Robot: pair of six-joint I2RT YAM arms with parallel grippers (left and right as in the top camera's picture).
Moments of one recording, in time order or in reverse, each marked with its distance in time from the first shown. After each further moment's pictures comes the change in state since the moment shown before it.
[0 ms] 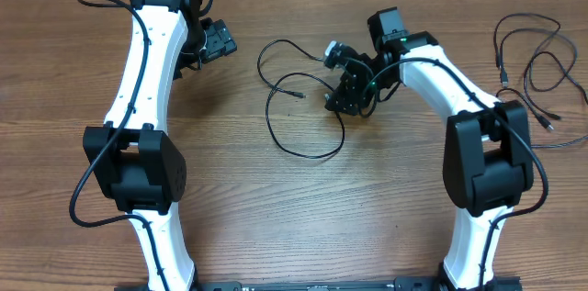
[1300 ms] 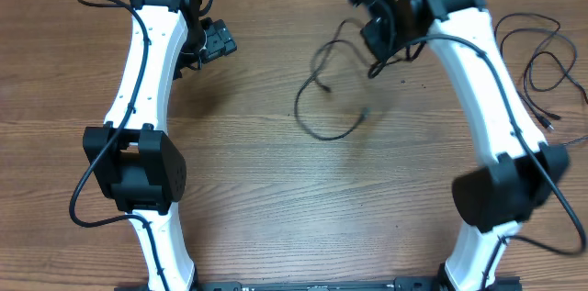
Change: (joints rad) left arm 0.000 0.000 0.000 0.001 0.000 0.000; right arm -0.001 -0.142 0.556 -0.500 0.466 0.393
